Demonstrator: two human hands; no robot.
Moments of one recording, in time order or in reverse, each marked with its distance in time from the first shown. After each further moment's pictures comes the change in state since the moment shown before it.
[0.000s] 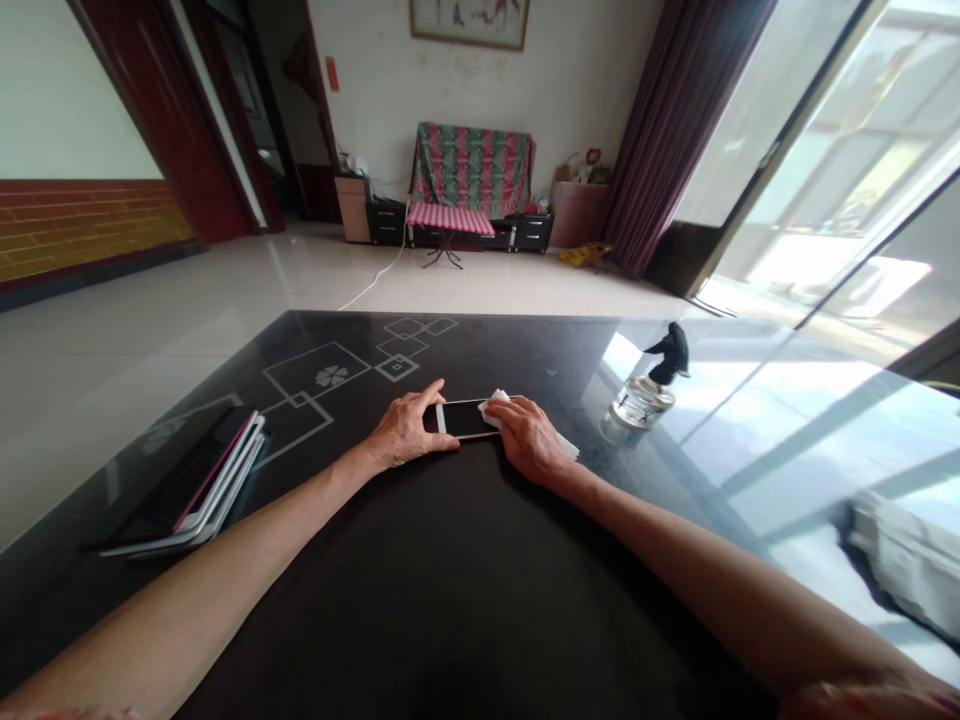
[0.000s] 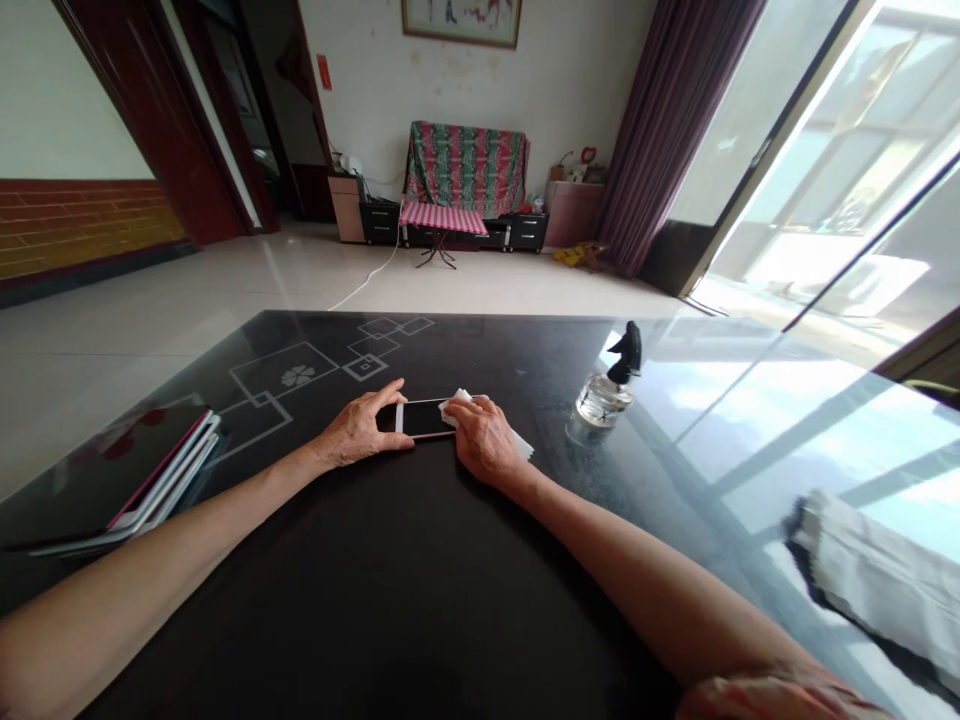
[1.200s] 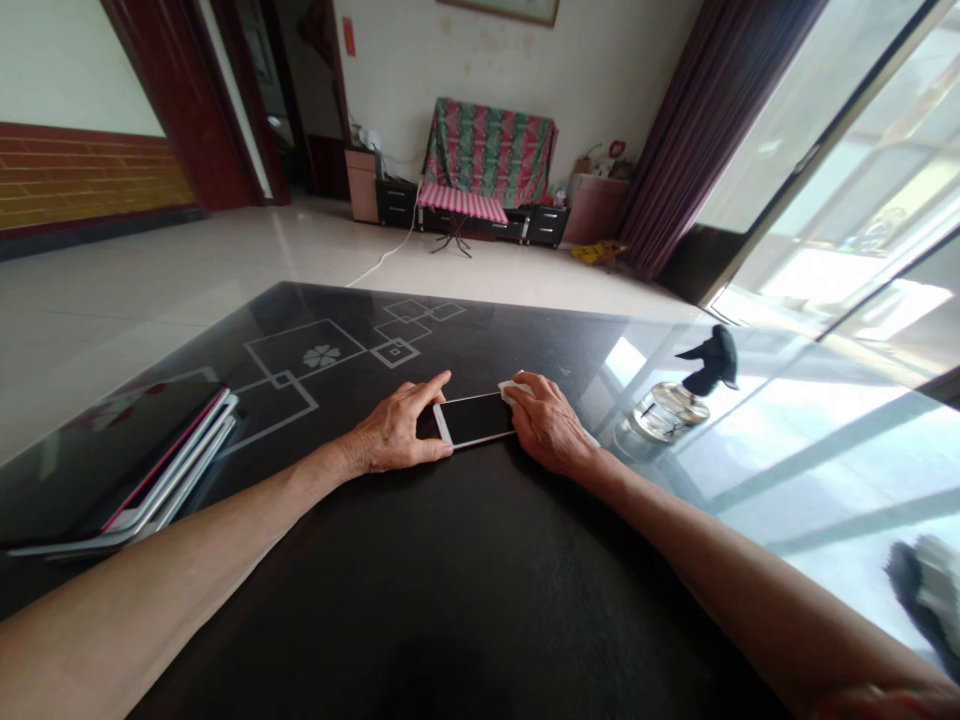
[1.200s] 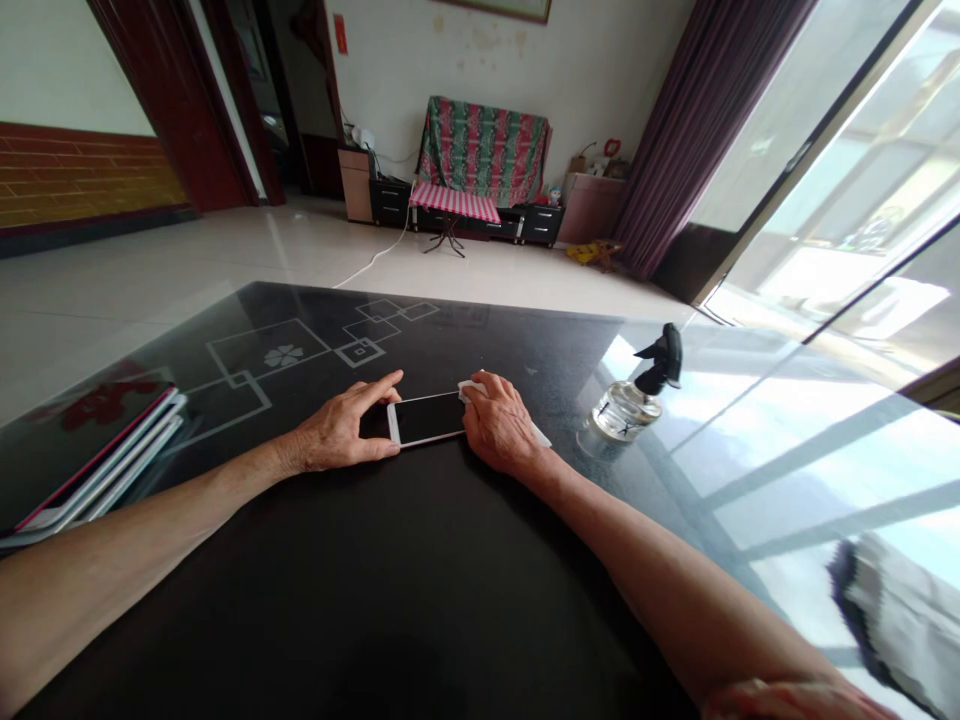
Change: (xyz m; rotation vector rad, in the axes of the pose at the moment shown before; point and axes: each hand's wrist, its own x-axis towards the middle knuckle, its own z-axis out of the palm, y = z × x) left_hand -0.009 -0.004 -0.002 -0.069 -0.011 0.105; right_hand 0.019 0.024 -0.007 -0.125 -0.014 -0.031
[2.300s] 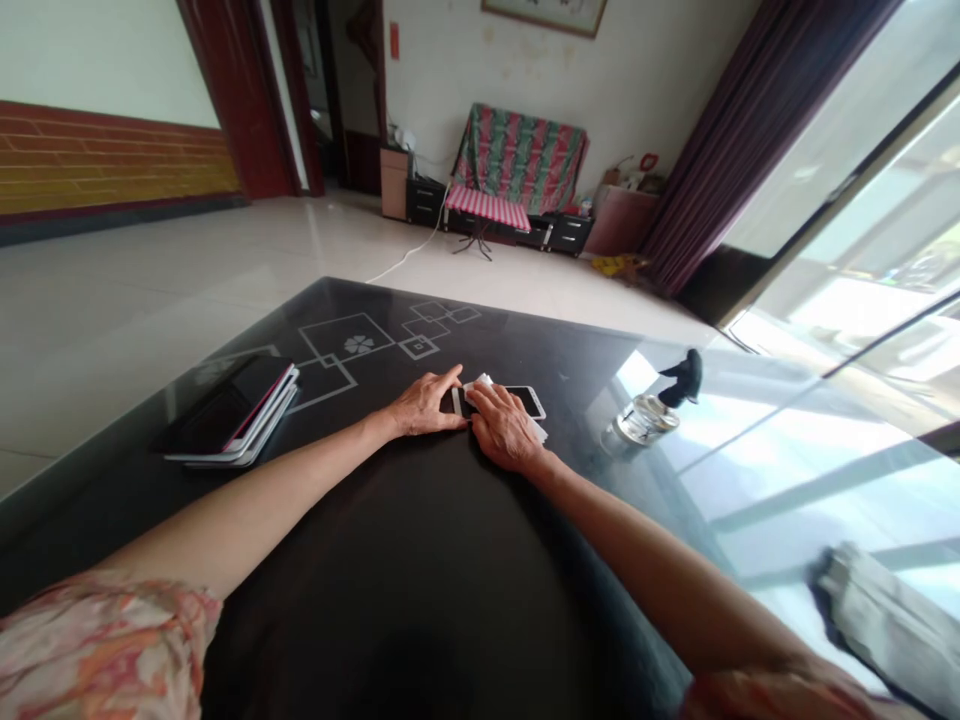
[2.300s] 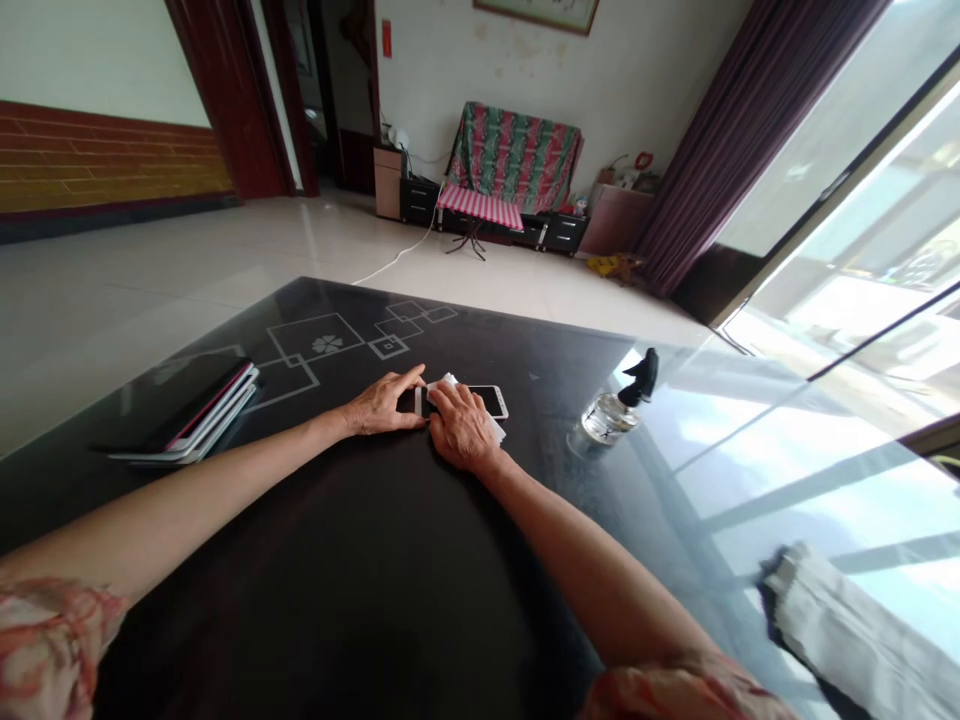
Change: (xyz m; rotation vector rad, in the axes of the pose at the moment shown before) left_hand 0.010 0.004 0.008 0.055 -0.017 -0.109; right_hand 0.002 -0.053 0.013 0.042 -0.077 -0.121
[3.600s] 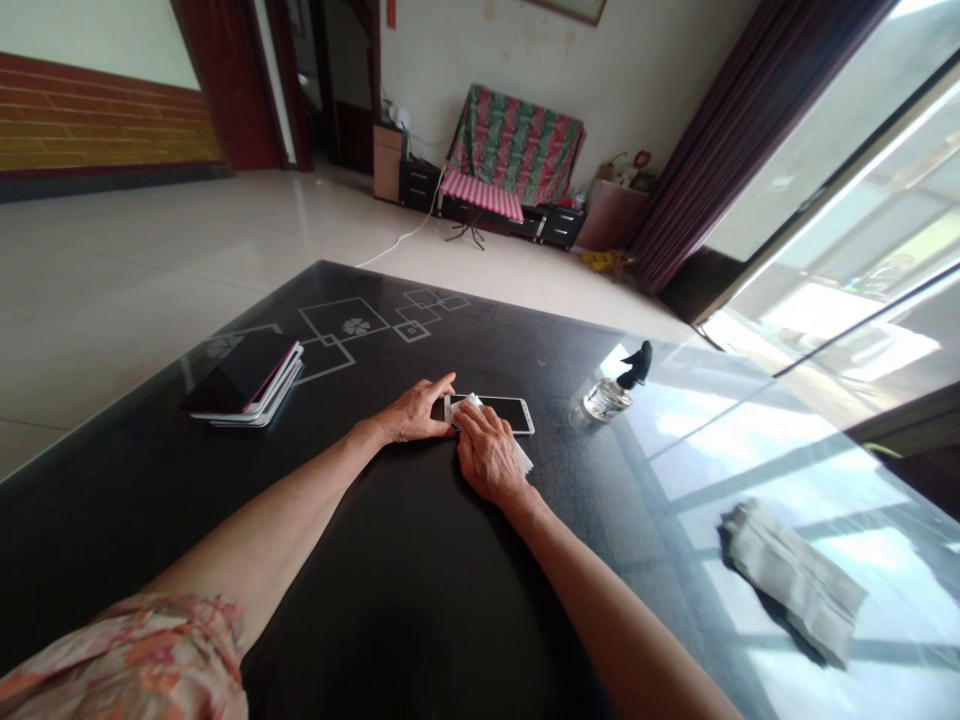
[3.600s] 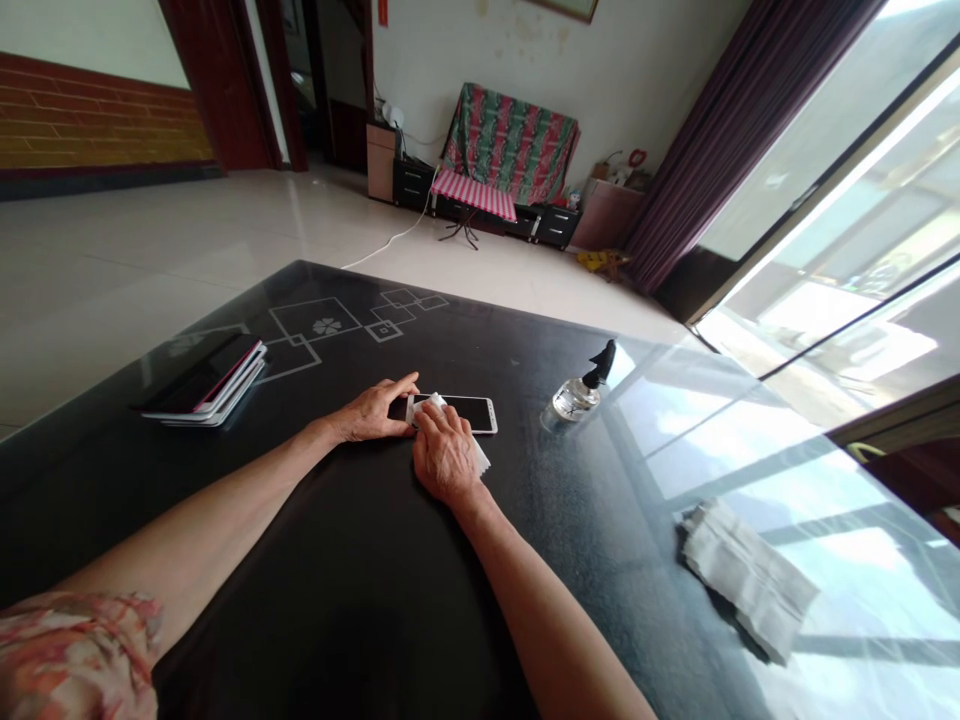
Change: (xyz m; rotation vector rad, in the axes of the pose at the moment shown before) left_hand -0.049 0.041 0.004 -0.171 -0.020 0.014; right_hand -0.067 -0.066 -0.027 0.013 0.020 0.141
